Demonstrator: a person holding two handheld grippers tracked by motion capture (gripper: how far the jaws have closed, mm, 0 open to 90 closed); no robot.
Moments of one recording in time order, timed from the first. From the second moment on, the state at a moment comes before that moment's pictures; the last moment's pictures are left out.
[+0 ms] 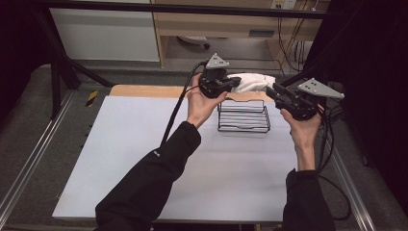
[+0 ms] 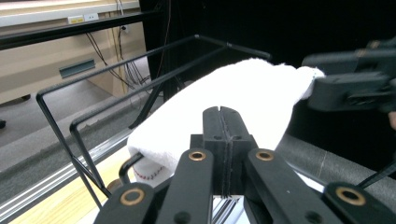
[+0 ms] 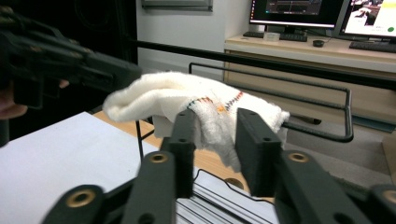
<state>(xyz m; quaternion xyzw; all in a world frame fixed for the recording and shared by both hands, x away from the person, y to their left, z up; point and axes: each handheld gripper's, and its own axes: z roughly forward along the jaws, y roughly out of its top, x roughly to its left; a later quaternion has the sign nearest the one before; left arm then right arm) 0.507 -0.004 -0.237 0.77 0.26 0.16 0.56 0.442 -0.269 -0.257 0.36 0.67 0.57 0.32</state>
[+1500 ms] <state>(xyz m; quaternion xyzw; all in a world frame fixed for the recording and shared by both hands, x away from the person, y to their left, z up) 0.466 0.059 -0.286 0.80 0.26 0.17 0.51 0.425 -0.238 -0.284 0.38 0.70 0.55 0.25</state>
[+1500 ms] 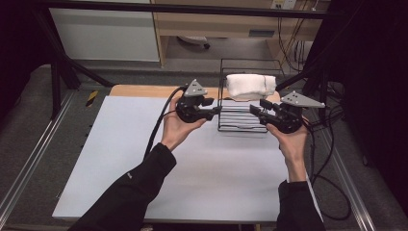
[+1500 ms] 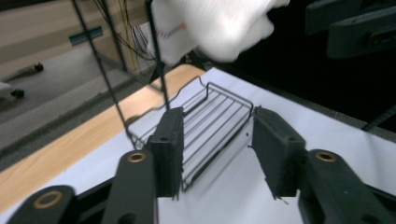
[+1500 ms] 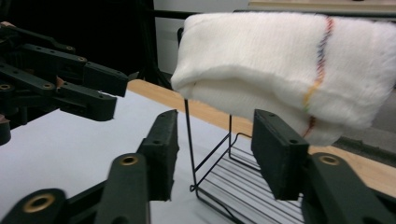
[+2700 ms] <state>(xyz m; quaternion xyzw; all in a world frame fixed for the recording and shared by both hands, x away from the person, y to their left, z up) 0.368 0.248 -0.411 0.79 0.37 0.18 0.45 0.385 -0.239 -0.395 0.40 0.75 0.50 0.16</state>
